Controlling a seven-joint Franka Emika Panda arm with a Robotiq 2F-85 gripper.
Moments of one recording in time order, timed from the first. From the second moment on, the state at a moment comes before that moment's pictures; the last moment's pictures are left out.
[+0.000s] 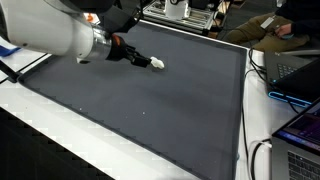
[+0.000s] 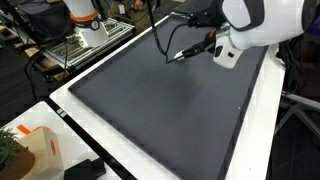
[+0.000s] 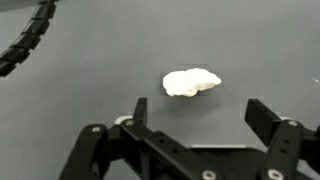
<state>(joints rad) 0.00 1.11 0.02 -0.79 0.25 1.11 0.36</state>
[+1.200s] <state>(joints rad) 0.03 0.59 0.02 -1.28 0.09 1.55 -0.01</state>
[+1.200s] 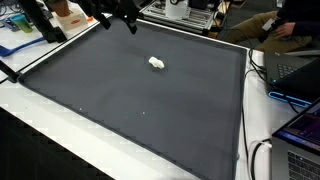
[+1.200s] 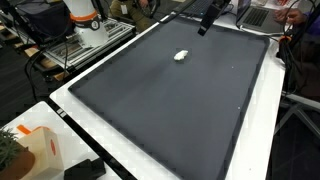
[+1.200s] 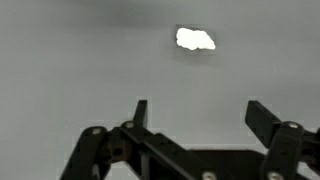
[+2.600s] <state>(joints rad) 0.00 0.42 0.02 -1.60 0.11 1.77 -0.12</state>
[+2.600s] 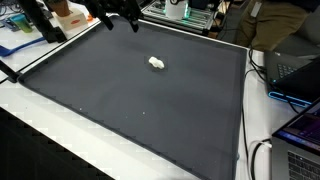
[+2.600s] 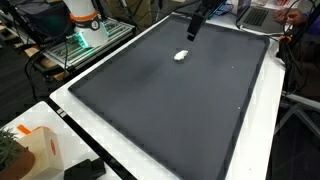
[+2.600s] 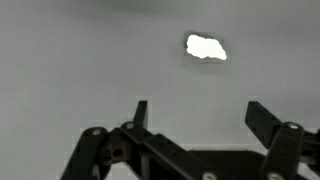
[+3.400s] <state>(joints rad) -0.08 -0.02 0.00 -2.11 0.24 1.90 -0.38</state>
